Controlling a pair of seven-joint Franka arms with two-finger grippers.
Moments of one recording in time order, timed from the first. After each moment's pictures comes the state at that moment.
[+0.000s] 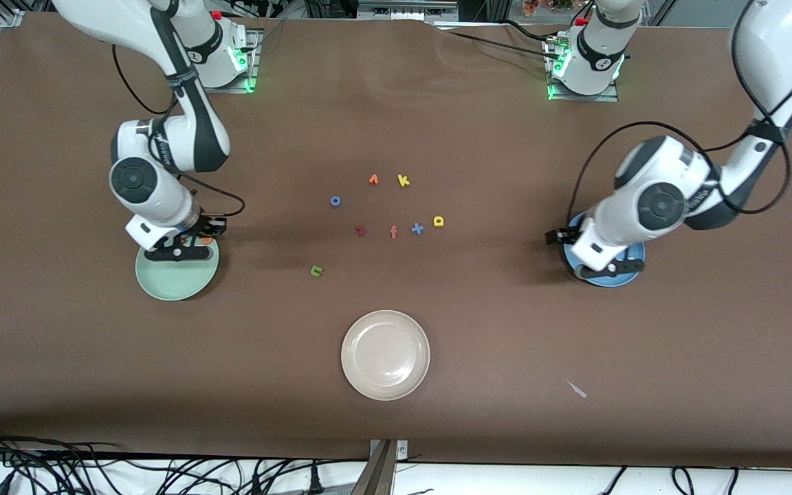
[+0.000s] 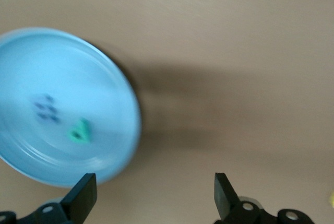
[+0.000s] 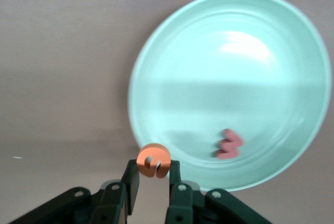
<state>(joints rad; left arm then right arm) 0.65 0.60 -1.03 -1.95 0.49 2.02 -0.84 0.53 0.34 -0.38 -2.15 0.01 2.37 0.07</state>
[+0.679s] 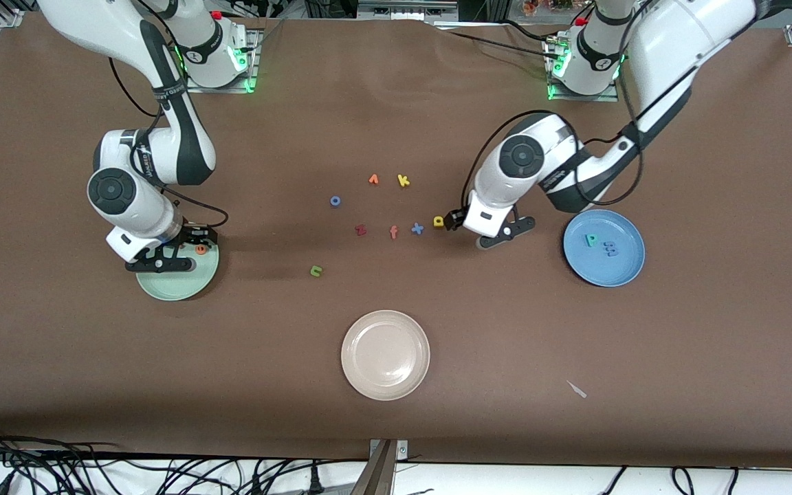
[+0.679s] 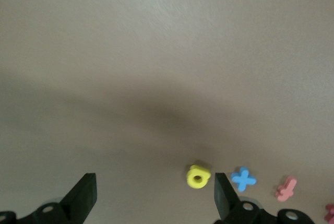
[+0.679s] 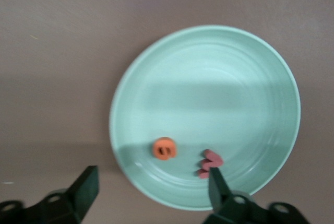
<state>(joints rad) 0.22 0.66 -0.88 -1.97 0.49 2.32 -1.38 0.50 0.38 -0.36 -2.04 0.04 2.31 0.11</state>
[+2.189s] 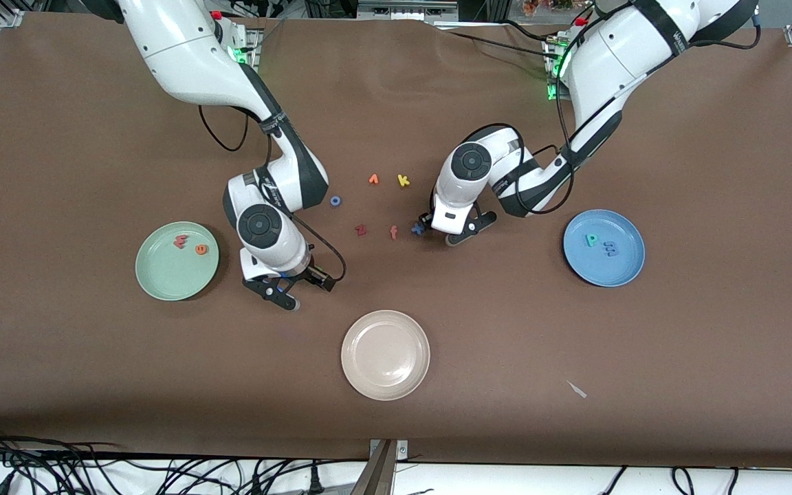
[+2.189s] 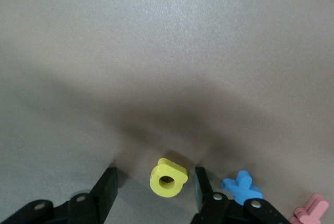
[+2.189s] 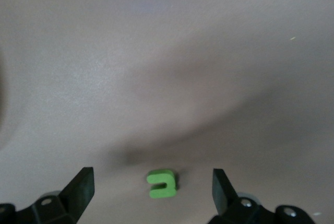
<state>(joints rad) -0.06 0.75 -0.67 -1.92 0.49 2.45 -1.55 0.52 0.75 -0.04 -1.58 0.06 2.34 0.94</state>
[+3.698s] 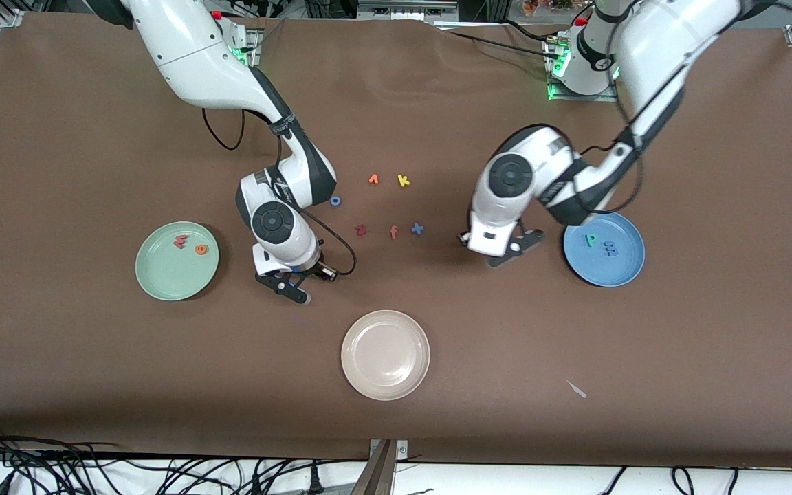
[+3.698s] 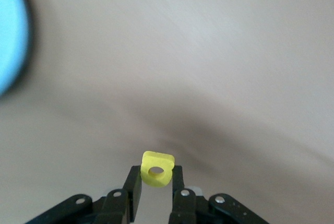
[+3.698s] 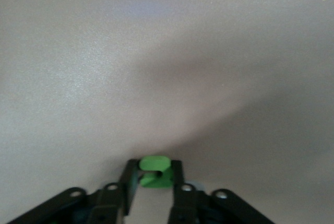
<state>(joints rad) 0.21 0.61 -0.79 -1.82 0.47 2.08 -1.31 0.53 0.76 -0.03 -1.62 0.06 2.38 0.94</state>
